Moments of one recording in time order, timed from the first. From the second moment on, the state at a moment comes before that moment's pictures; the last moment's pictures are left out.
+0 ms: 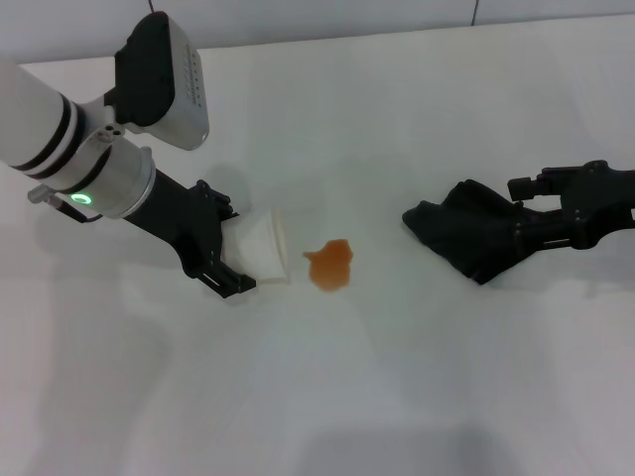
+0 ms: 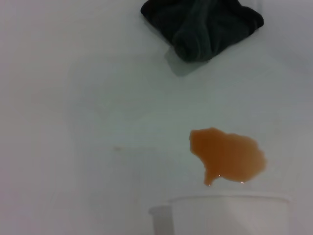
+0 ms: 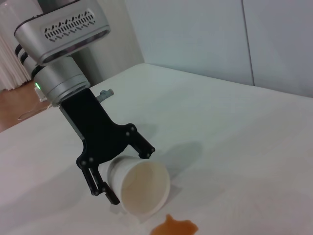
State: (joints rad) left arm -1.28 -2.08 2.85 -0.31 0.53 1.23 -1.27; right arm 0.30 2.01 -0.92 -1.11 -1.93 -1.56 1.78
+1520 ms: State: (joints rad) left arm -0.96 -2.08 2.85 -0.34 -0.30 1.31 -0.94; right arm 0.31 2.01 -0.95 -1.14 -1.93 -1.58 1.78
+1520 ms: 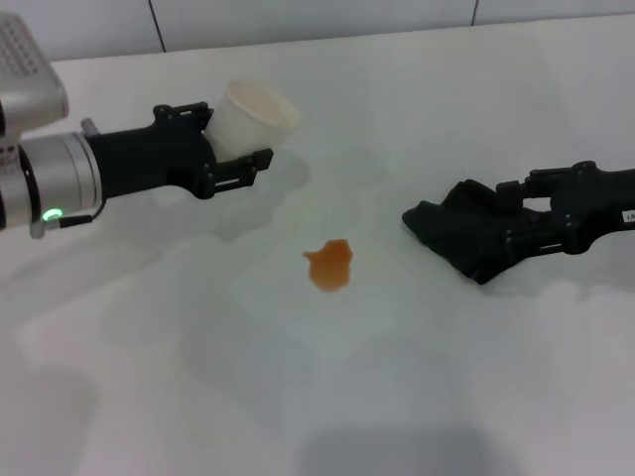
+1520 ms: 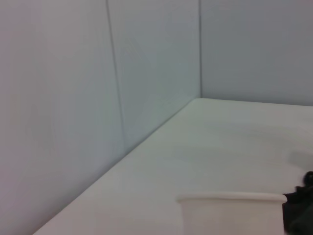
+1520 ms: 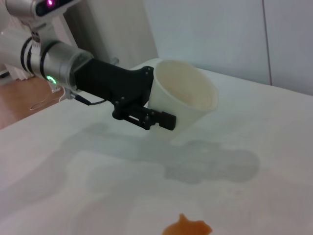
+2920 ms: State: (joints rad) left arm -0.80 -2.08 2.84 -0.11 -0.37 1.02 -0.74; right arm 0.30 2.00 -0.95 -1.14 -1.93 -1.58 1.77
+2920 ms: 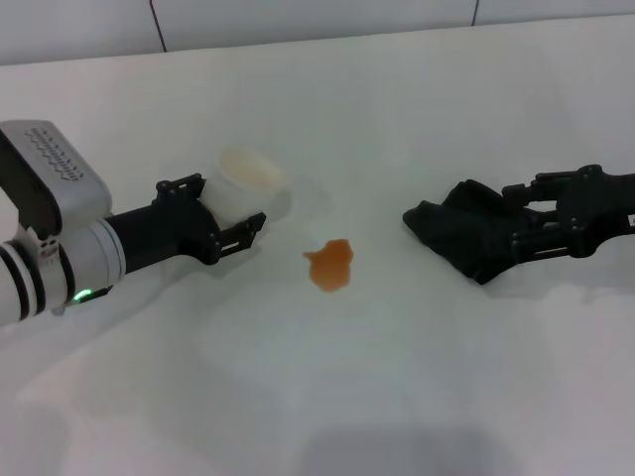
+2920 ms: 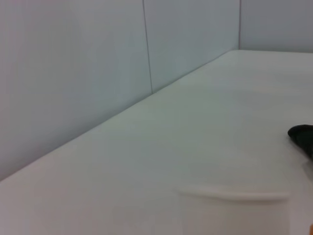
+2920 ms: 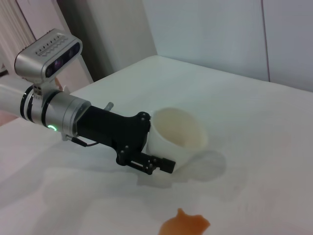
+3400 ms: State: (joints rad) left arm -0.77 -2.08 2.84 -0.10 -0.38 1.03 -0.70; right arm 0.30 2.00 -0.95 -1.13 -1.93 -1.58 1.77
